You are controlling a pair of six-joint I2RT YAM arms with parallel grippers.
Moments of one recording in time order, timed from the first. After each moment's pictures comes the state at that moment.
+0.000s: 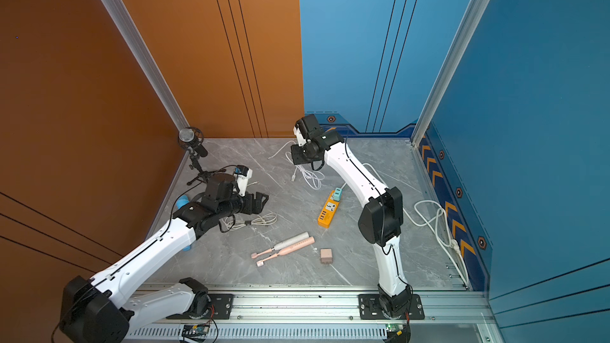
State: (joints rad) left arm -0.45 1.13 0.85 -0.41 0.08 -0.27; right arm 0.55 2.08 2.14 -0.95 -0.17 0.32
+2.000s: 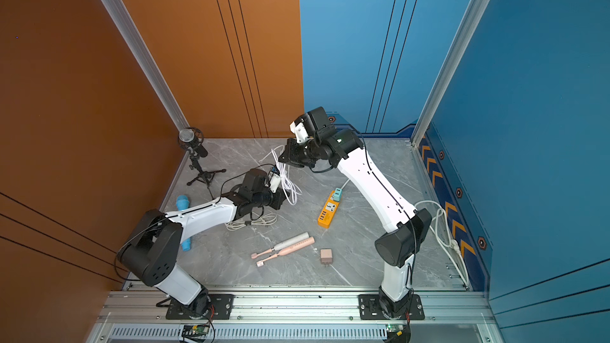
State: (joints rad) left arm -0.52 1.60 0.90 0.02 0.27 -0.15; right arm 0.62 1.83 2.12 -1.01 -0.45 0.67
